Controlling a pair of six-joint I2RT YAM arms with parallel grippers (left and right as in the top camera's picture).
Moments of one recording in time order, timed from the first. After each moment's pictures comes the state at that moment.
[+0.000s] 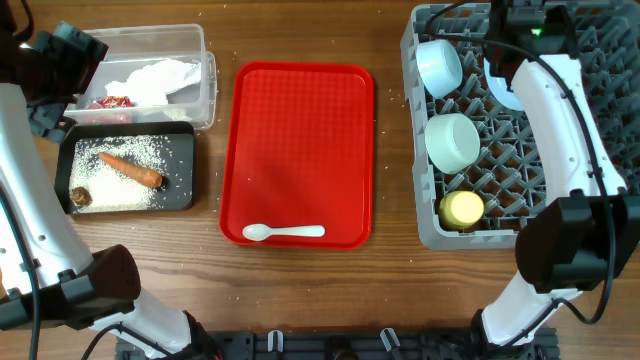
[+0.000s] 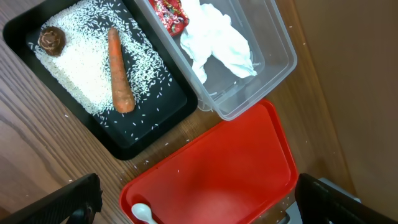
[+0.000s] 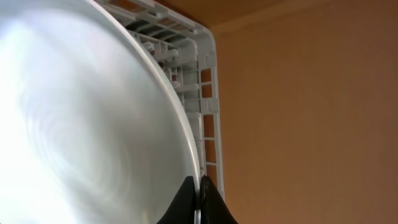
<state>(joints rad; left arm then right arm) 0.31 1.82 2.32 -1.65 0.10 -0.76 0.04 1.90 1.78 -0.76 0.87 -0.46</state>
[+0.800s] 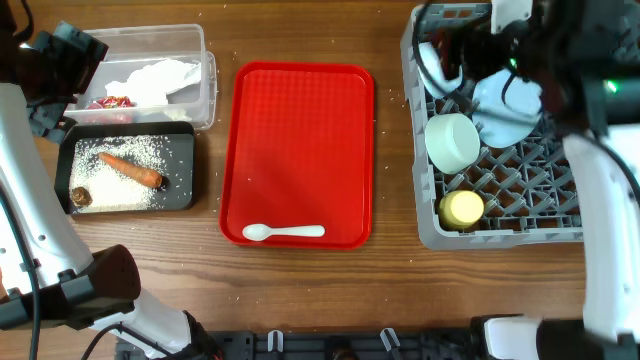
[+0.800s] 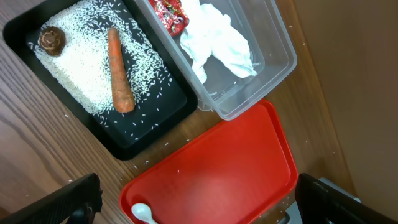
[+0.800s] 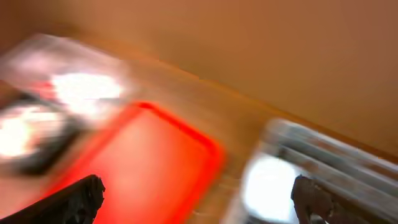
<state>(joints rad) 0.31 1.82 2.32 -1.65 0.10 -0.76 0.08 1.51 1.78 -0.88 -0.49 -0.23</state>
